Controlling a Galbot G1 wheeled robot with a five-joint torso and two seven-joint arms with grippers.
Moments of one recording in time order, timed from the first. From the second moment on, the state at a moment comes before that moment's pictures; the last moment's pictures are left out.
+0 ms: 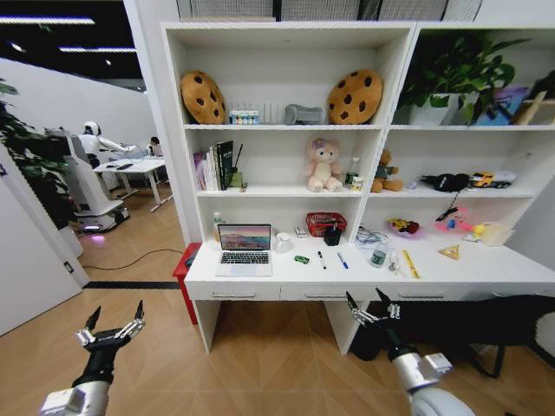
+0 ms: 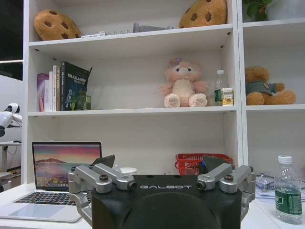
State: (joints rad) left arm 1.79 -1.34 -0.94 -2.12 -0.37 -0.22 -0.01; right arm -1.71 1.08 0.67 2.08 0.51 0.20 -0.02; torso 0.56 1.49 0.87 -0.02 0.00
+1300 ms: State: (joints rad) left arm 1.79 -1.34 -0.93 -2.13 -0.35 -0.21 -0.04; right arm -1.72 1.07 0.68 2.08 0.53 0.21 -0.04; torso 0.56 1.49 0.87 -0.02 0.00
